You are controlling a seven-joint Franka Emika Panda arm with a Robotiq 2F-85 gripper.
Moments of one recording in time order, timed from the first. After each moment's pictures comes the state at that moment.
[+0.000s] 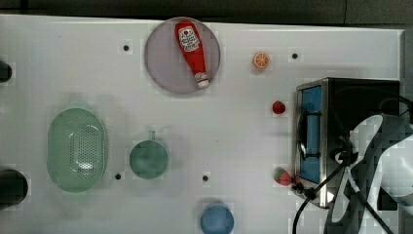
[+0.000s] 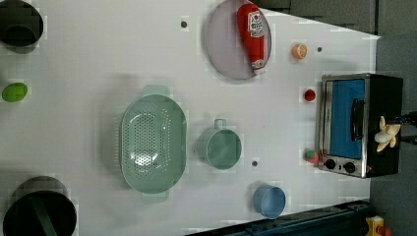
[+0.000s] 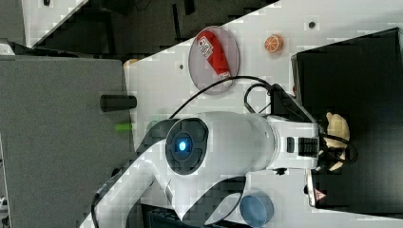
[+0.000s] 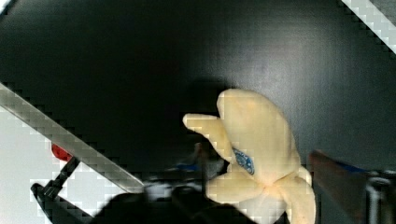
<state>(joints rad) -0.11 0.31 -0.63 -1.87 0.10 0.51 -0.65</state>
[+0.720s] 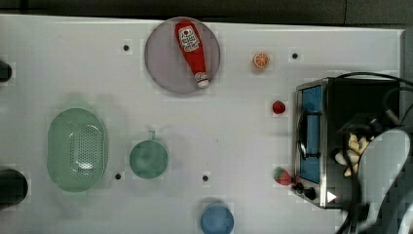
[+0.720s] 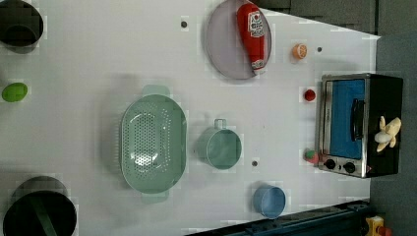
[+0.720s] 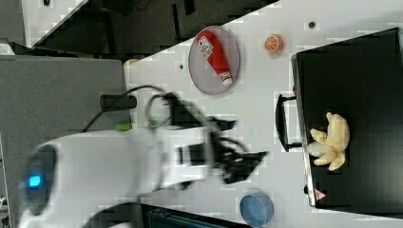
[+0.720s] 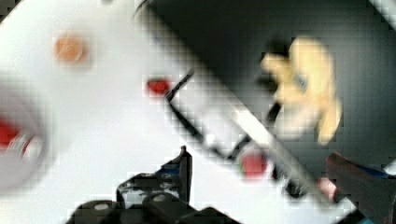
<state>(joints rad) -0.05 0.02 -0.54 -1.80 0.05 0.20 -0.64</state>
